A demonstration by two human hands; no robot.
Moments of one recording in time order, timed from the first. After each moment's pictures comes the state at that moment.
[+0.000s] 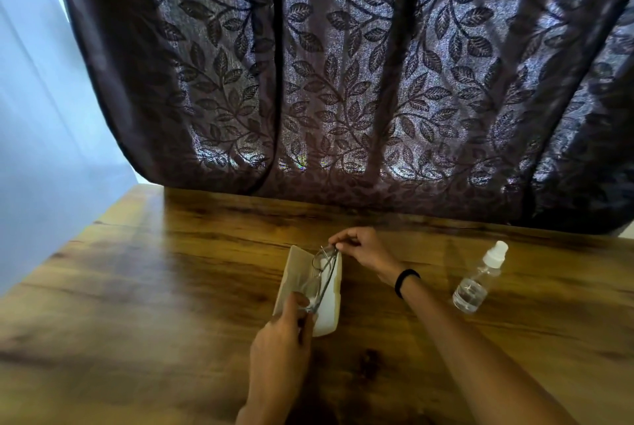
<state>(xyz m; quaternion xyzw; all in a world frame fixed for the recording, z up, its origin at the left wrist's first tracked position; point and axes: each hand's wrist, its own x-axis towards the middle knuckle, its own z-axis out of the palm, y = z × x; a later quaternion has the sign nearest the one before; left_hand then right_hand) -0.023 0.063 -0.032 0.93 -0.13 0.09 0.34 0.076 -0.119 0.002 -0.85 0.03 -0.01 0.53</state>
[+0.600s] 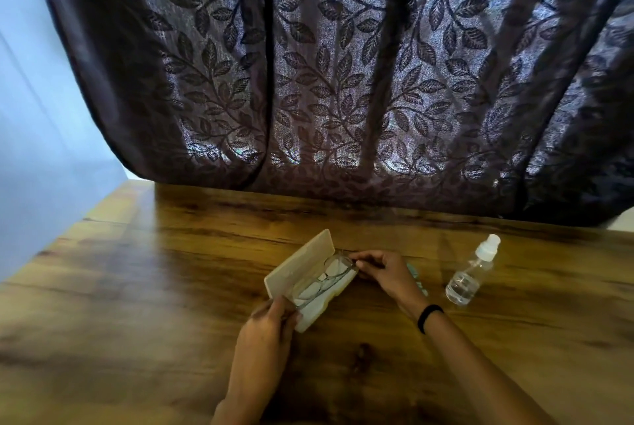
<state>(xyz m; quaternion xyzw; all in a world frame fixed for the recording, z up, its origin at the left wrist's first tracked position) -0.013 0.080 -0.039 0.91 -0.18 0.11 0.34 0.035 -0.149 -0.035 -0.79 0.09 -0.04 0.61</state>
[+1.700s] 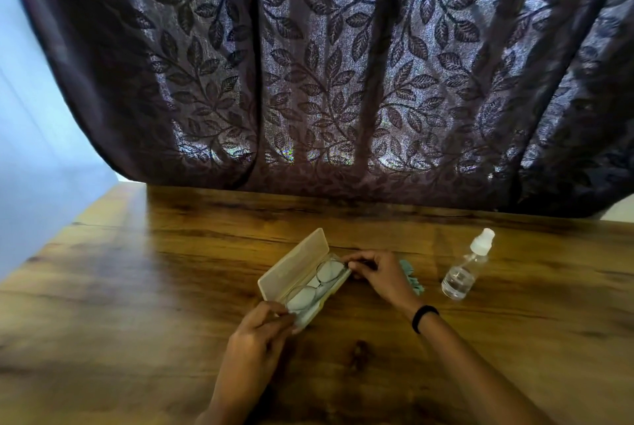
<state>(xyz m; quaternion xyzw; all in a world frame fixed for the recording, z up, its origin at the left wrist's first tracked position) -0.016 0.098 -0.042 0.88 -0.29 0.10 0.36 0.033 -0.149 -0.043 -0.84 0.06 -0.05 0.54</state>
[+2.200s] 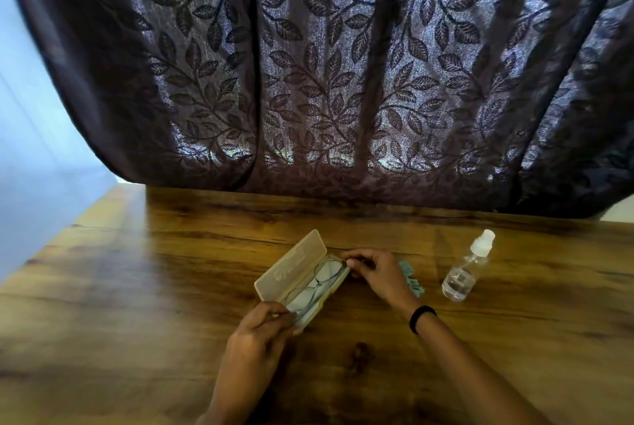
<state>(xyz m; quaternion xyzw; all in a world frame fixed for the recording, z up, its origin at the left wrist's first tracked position) -0.015 0.097 -0.040 0.87 -0.29 0.11 0.38 0.038 -0.148 -0.046 -0.83 0.06 -0.07 0.55</state>
